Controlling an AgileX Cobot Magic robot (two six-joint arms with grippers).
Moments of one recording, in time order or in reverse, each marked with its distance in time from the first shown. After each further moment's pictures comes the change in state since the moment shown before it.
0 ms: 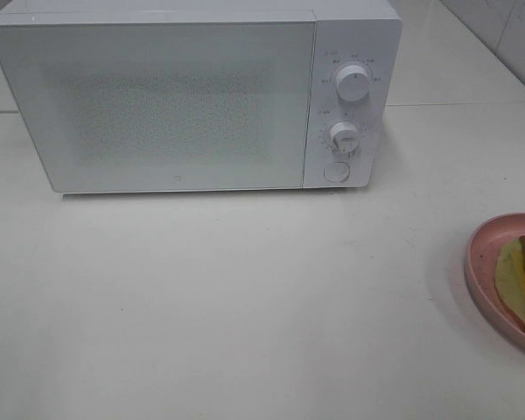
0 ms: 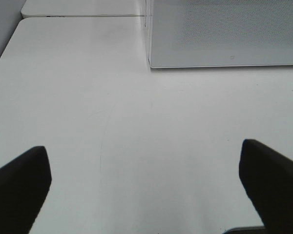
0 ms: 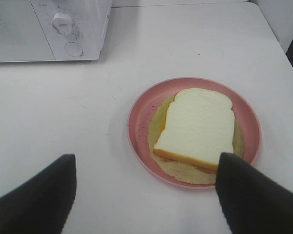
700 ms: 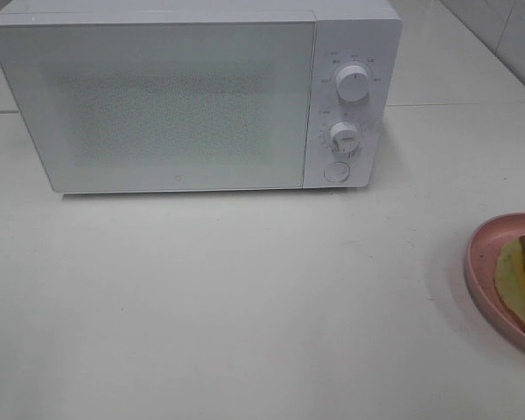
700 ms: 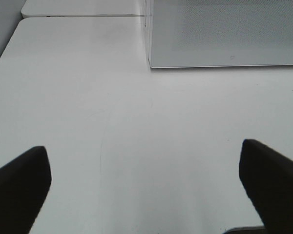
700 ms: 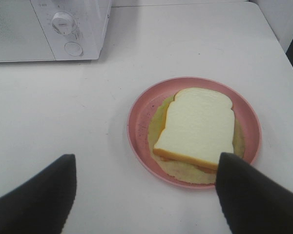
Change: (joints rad) left arm 0.000 0.000 0.000 0.000 0.000 0.000; right arm 0.000 0.008 0.000 0.000 0.000 0.000
